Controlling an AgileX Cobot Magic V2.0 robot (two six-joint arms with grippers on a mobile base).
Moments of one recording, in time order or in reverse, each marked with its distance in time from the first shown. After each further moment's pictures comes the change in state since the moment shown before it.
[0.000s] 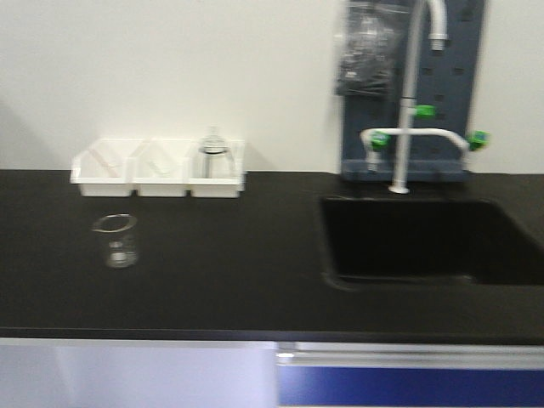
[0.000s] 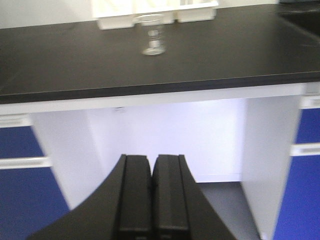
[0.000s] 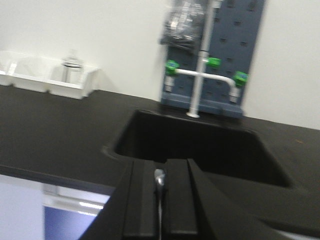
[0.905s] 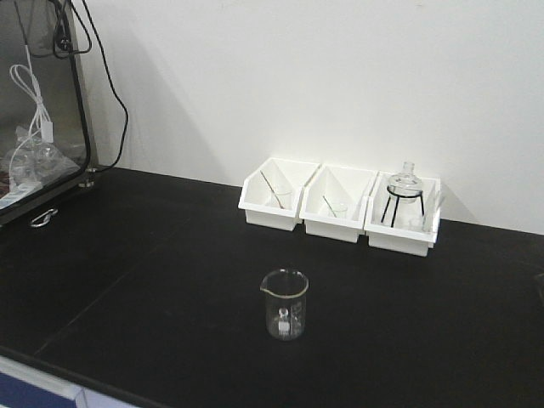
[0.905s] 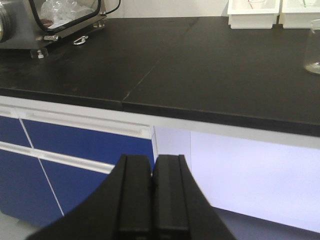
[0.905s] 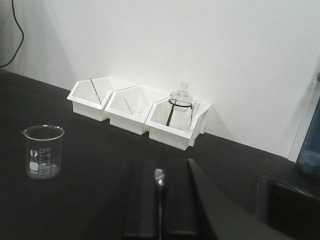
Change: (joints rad) left arm 0.000 0.000 0.000 0.000 0.000 0.000; right arm 0.000 0.000 0.000 0.000 0.000 0.000
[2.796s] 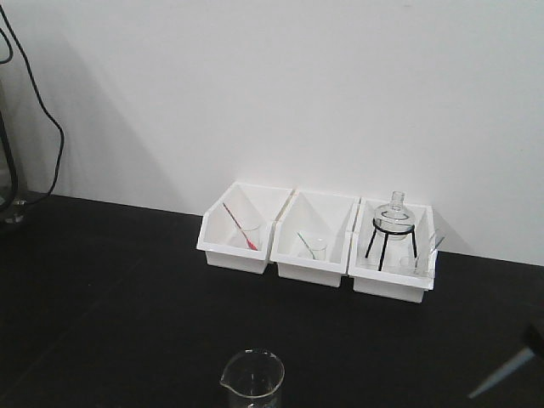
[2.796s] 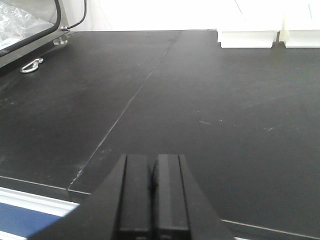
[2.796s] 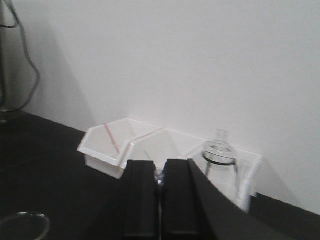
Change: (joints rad) left arm 0.000 0.000 0.000 0.000 0.000 0.000; right arm 0.147 0.395 -0.106 -0.019 -0.395 0.073
